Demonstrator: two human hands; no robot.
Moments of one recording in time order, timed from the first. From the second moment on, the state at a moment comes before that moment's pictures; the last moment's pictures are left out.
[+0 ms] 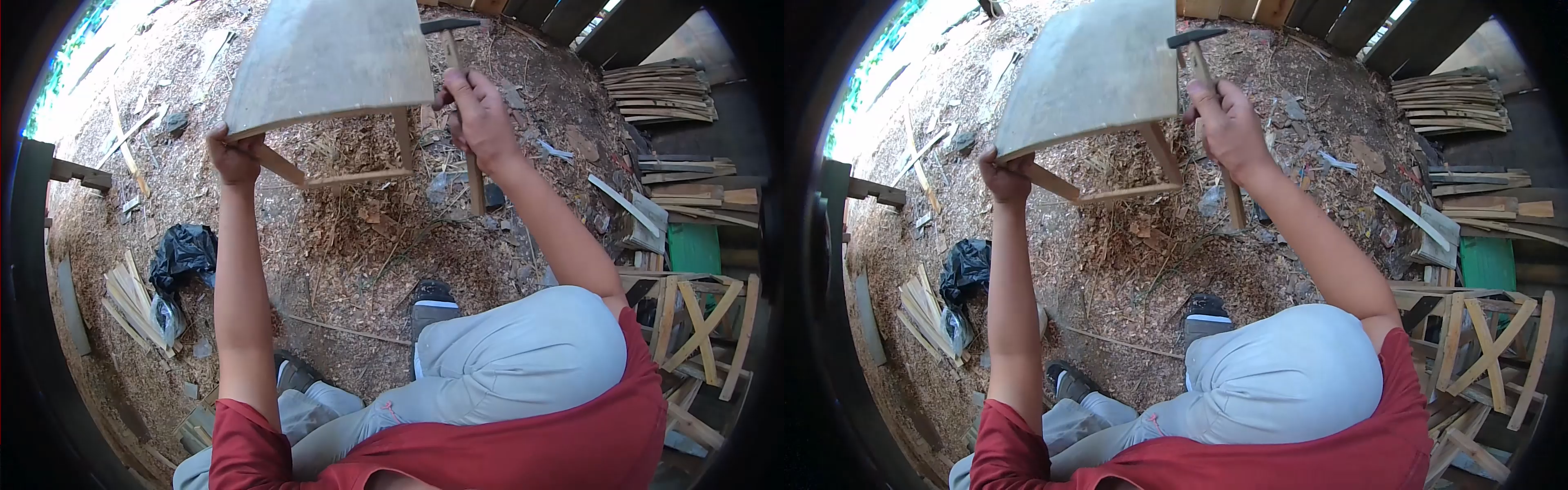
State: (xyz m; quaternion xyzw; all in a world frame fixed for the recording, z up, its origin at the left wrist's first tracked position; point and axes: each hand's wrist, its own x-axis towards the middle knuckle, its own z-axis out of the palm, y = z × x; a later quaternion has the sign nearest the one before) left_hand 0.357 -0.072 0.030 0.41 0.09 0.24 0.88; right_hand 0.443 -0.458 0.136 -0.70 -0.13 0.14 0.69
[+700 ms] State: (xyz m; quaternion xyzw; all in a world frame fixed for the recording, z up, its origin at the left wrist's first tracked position) left_hand 0.403 -0.027 0.027 0.54 0.10 0.29 0.79; right_hand 0.424 -0.427 0.109 -0.77 -0.18 0.13 0.60
